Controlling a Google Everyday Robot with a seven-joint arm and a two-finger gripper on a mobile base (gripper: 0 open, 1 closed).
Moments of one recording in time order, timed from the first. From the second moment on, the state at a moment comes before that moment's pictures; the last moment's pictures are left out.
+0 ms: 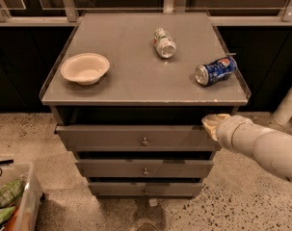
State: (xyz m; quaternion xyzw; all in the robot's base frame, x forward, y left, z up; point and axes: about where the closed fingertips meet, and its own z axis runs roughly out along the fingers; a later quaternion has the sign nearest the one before) arm 0.554 -0.227 0.731 -0.27 0.83 0.00 0.49
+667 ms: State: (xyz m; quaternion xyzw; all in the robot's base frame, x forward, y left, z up) arm 0.588 -0.233 0.741 -0.28 0.80 -0.03 0.52
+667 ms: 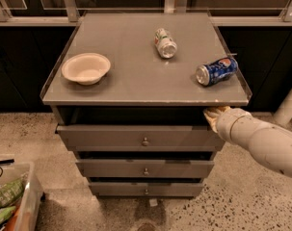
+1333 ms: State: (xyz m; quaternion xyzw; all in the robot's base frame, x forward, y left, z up) arm 0.578 -0.242 0.694 -0.22 0.85 0.00 0.48
